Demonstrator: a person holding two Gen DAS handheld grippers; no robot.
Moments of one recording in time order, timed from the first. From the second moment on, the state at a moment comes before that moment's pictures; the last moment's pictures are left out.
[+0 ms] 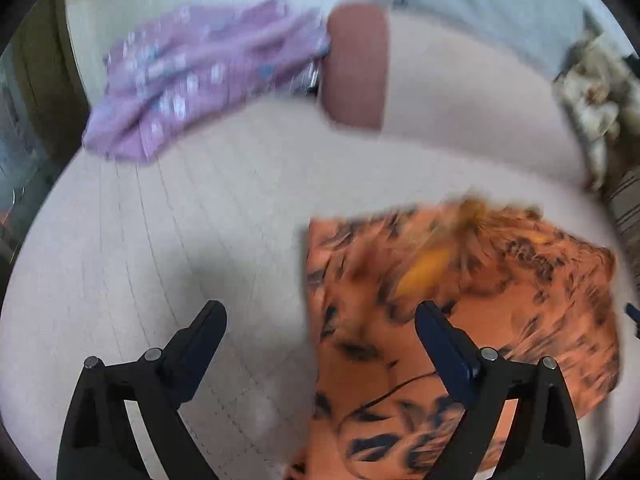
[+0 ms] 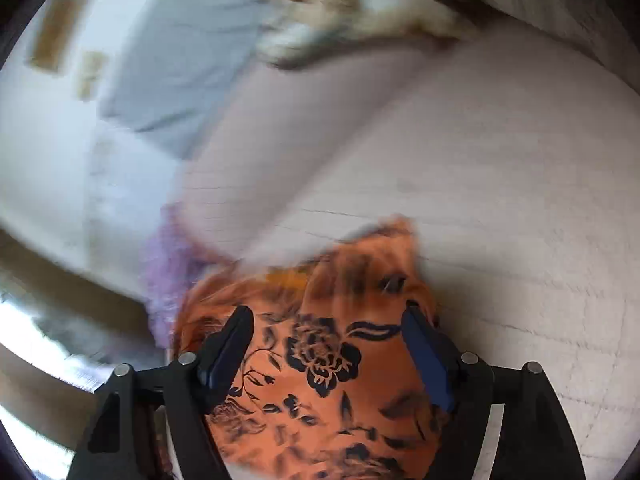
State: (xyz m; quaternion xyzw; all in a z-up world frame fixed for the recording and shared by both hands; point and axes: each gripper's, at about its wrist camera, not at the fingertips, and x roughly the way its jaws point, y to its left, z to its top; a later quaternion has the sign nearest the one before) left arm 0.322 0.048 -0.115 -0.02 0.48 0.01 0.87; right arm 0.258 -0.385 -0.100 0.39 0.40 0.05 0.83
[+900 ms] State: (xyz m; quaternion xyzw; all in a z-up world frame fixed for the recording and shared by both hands) left arm 0.244 0.059 -0.126 -0.21 0.48 0.01 0.85; right arm 0.183 -0.336 -0.172 0.53 0.39 -0.05 0.75
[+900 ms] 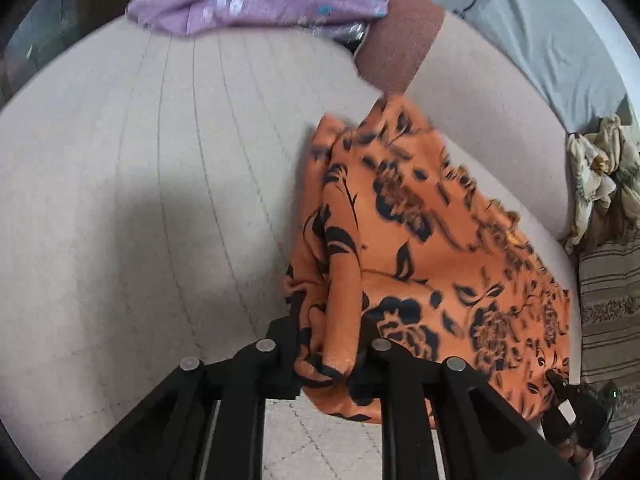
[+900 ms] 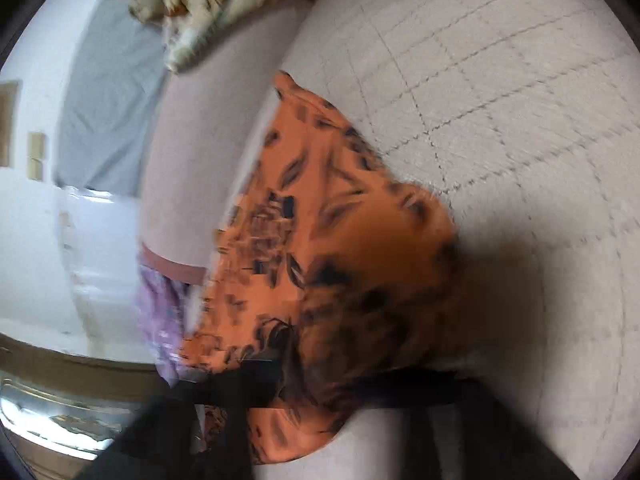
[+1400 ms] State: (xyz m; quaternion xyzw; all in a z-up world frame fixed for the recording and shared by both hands) left arm 0.055 0.071 -0.106 -0.17 0.45 0.02 0.88; right arm 0.086 -0.307 -0.069 0.37 0.41 0.06 0.83
